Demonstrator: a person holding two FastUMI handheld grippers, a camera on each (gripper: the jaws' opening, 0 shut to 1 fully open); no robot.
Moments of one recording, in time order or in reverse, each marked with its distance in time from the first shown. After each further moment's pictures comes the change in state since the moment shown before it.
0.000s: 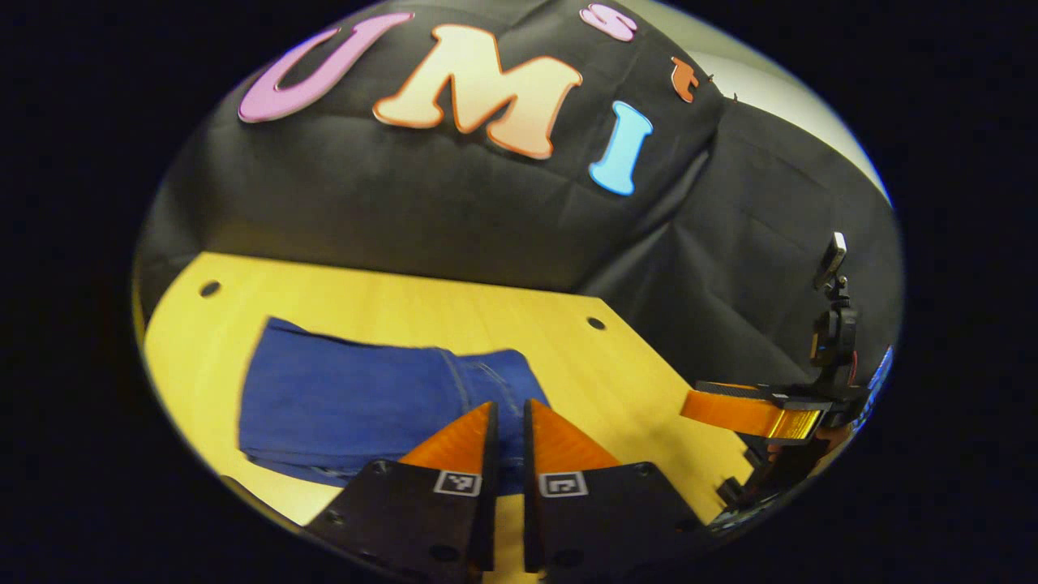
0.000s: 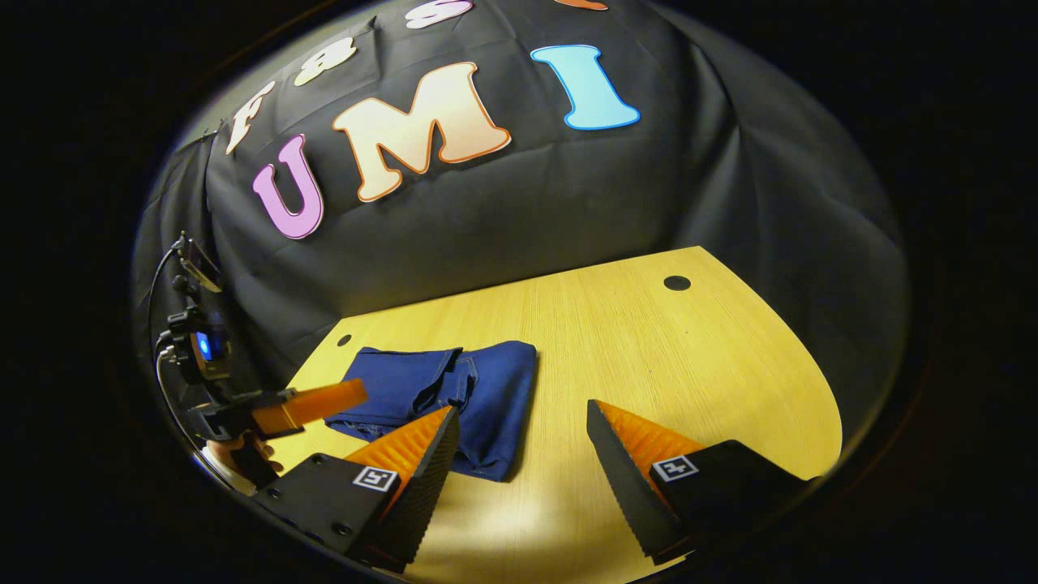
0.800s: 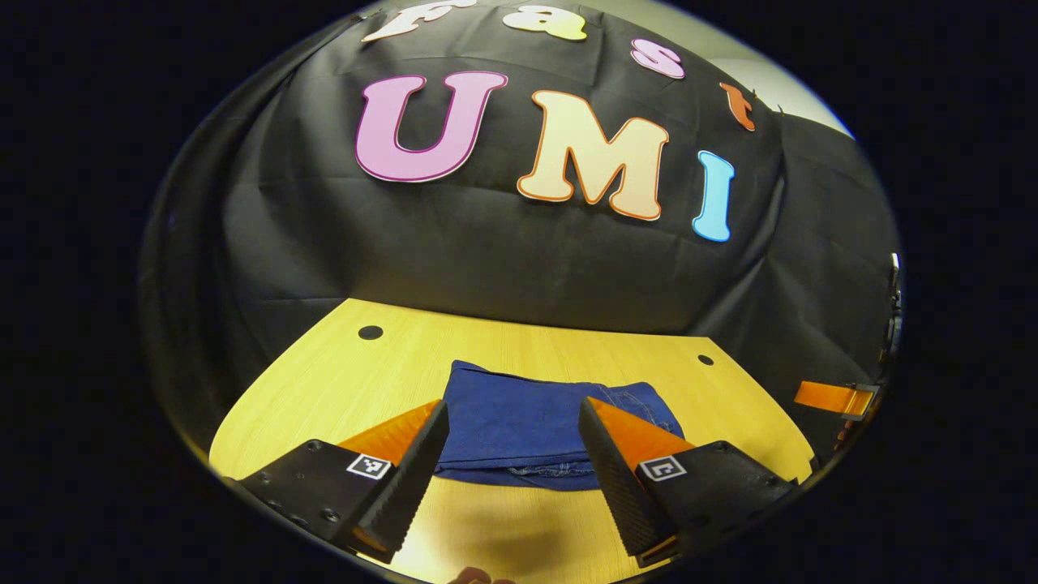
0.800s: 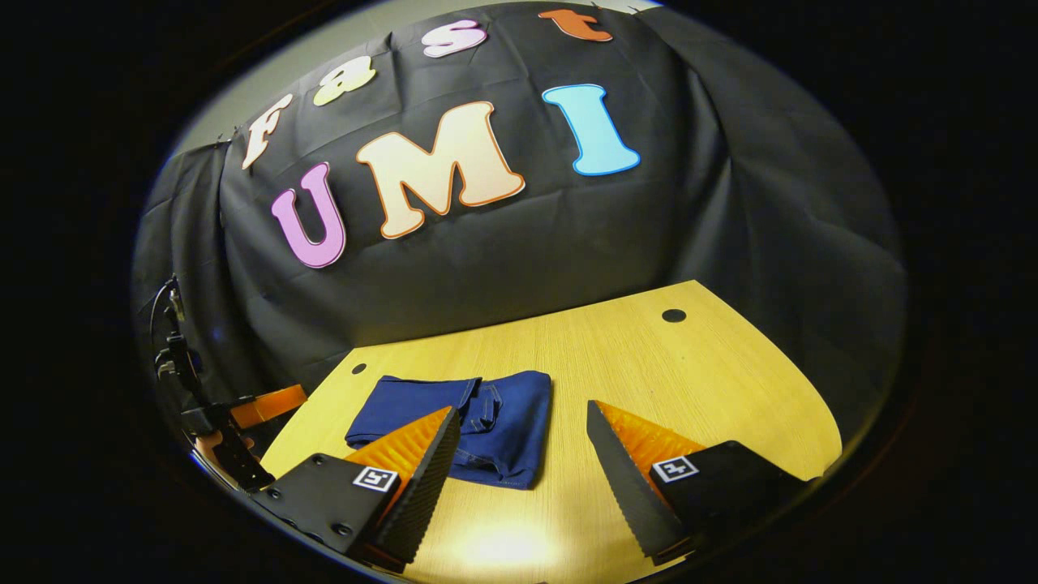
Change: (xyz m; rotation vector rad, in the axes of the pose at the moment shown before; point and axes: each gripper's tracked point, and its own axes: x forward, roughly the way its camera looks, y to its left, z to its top) left arm -0.095 0.103 0.027 0.009 -0.124 0.330; right arm -0.038 0.018 0.014 0.008 -0.131 -0.022
